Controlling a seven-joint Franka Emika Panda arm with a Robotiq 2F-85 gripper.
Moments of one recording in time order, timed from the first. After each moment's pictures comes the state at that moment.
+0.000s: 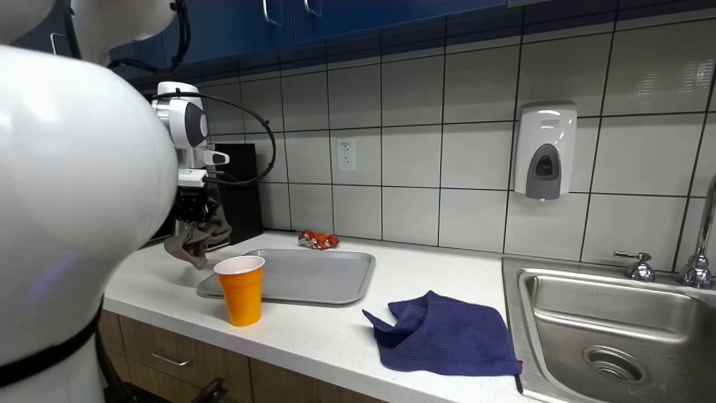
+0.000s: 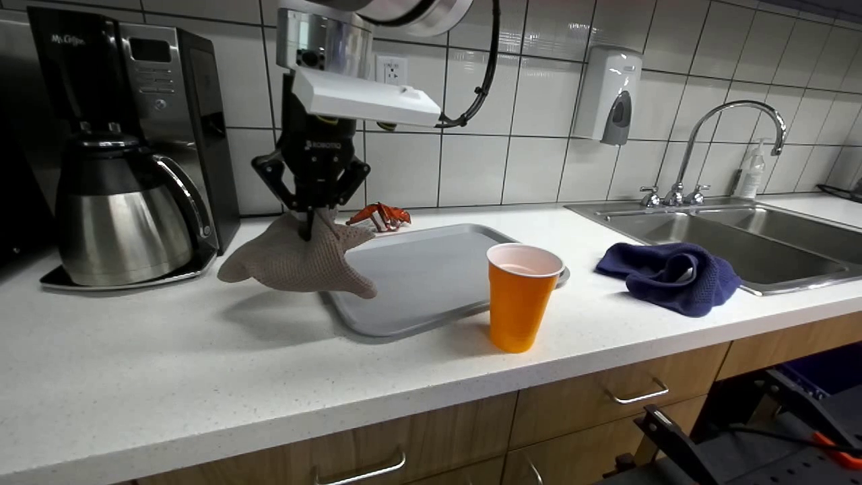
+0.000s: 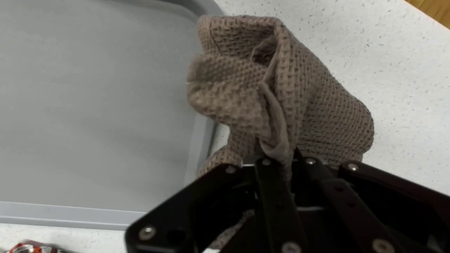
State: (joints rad) arm 0.44 0.27 0.27 -2.12 -0.06 2.54 0.23
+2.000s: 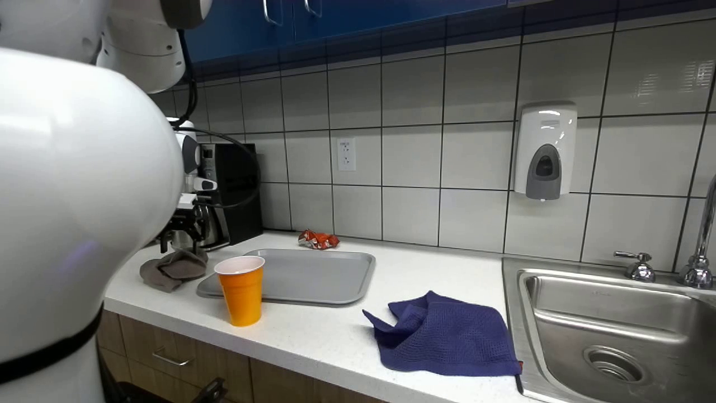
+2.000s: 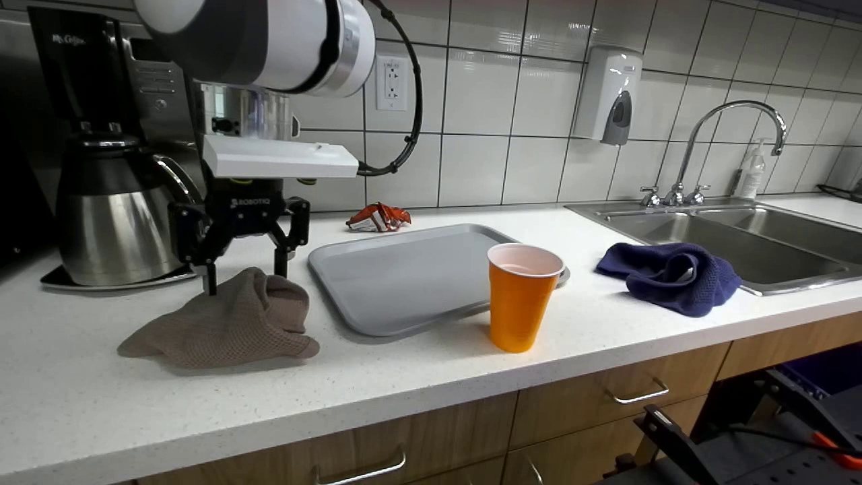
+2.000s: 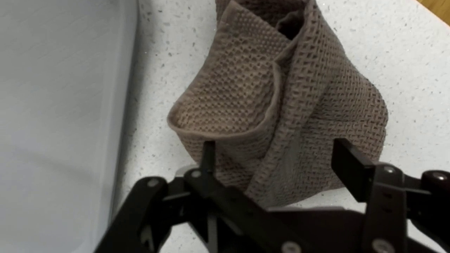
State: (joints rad) arm 0.54 0.59 0.25 -1.80 -0.06 2.42 0.23
